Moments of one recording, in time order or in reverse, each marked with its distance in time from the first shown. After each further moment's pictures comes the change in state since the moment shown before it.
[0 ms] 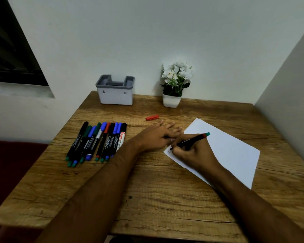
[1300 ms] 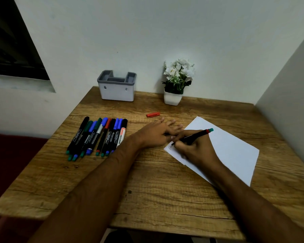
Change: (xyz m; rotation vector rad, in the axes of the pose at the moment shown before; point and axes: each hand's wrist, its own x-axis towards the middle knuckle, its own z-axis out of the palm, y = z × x) left_hand 0.005 -0.008 0.006 -0.019 0.019 -0.012; right_hand 0.003 -0.005 -0.004 0.034 0.025 0.131
